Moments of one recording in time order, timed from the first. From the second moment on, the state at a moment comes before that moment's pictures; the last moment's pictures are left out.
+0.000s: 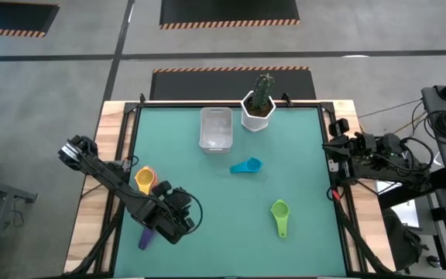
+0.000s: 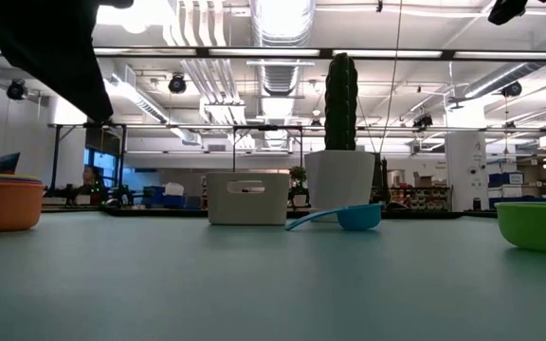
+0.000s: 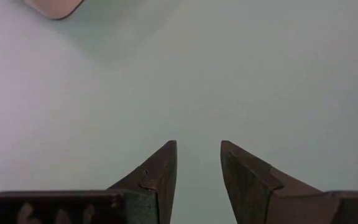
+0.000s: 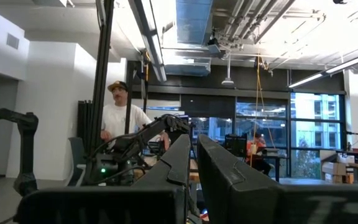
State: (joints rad) left arm -0.64 1.61 1.15 -0.92 -0.57 -1.21; right arm -0.14 0.06 0.34 0.18 -0.21 0.02
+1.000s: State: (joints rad) left arm -0.64 1.61 1.15 -0.79 -0.59 -0.98; right arm -0.14 0.06 0.34 0.18 -0.21 0.03
